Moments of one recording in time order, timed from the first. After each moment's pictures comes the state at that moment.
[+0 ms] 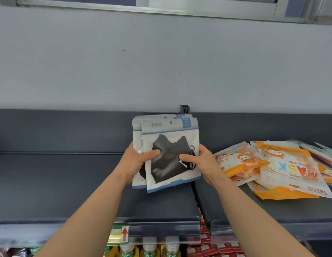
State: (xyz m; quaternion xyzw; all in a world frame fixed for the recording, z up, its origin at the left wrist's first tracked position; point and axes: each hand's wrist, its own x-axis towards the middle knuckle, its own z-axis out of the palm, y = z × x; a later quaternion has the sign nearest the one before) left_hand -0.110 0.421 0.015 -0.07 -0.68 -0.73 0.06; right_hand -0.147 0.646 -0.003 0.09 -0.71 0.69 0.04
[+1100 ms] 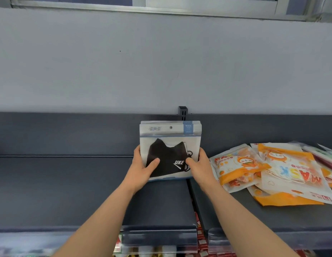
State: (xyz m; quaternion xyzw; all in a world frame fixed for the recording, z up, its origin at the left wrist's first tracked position) left_hand -0.133 0.441 -0.020 -0.04 -0.79 -0.59 0.12; right_hand -0.157 0.638 -0.017 0.04 -0.75 0.64 0.13
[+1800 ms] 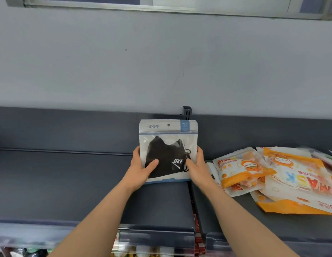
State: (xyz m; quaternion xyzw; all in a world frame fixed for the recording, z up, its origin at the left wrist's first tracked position) left_hand -0.132 0.437 -0.022 -0.01 -0.80 -0.58 0.11; right_hand -0.156 0.636 -0.014 0.10 -0.78 0.62 0.07
